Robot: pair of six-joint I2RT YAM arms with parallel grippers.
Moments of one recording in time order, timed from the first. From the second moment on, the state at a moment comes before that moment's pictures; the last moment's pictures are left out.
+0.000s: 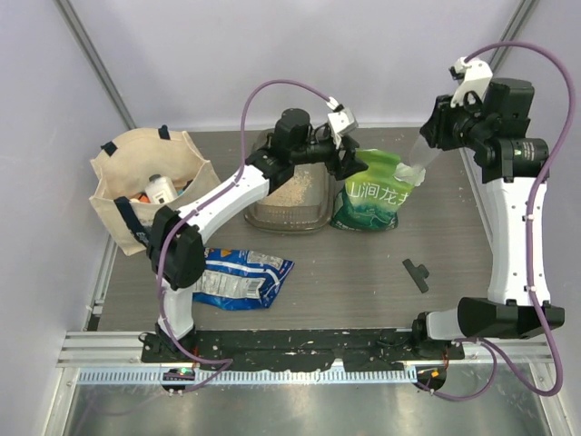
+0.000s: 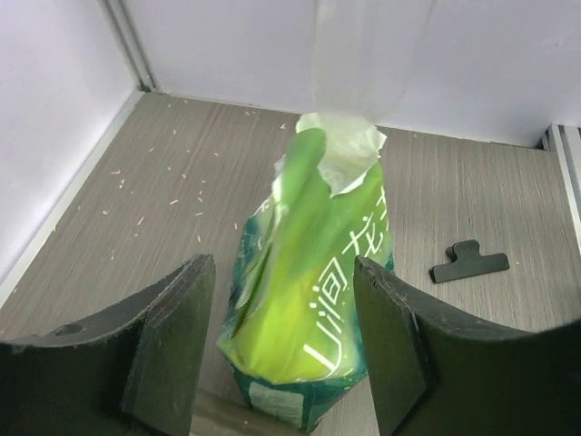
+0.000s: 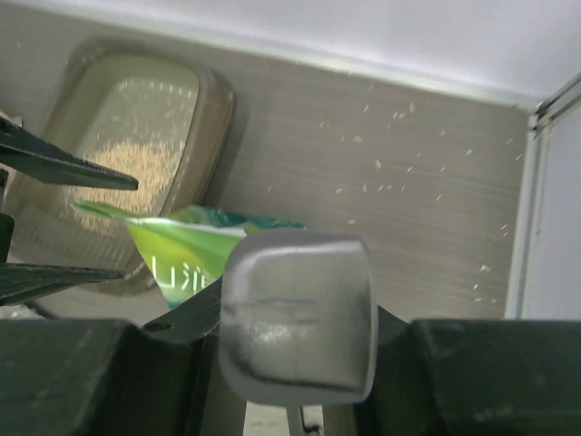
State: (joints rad) left arm -0.70 1.93 1.77 0.03 0.62 0.11; right arm -0.05 1.38 1.86 -0.88 -0.28 -0.11
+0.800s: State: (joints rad) left arm -0.74 1.95 1.78 0.01 0.62 0.09; right arm -0.05 1.40 1.54 -0.79 -0.38 -0.18
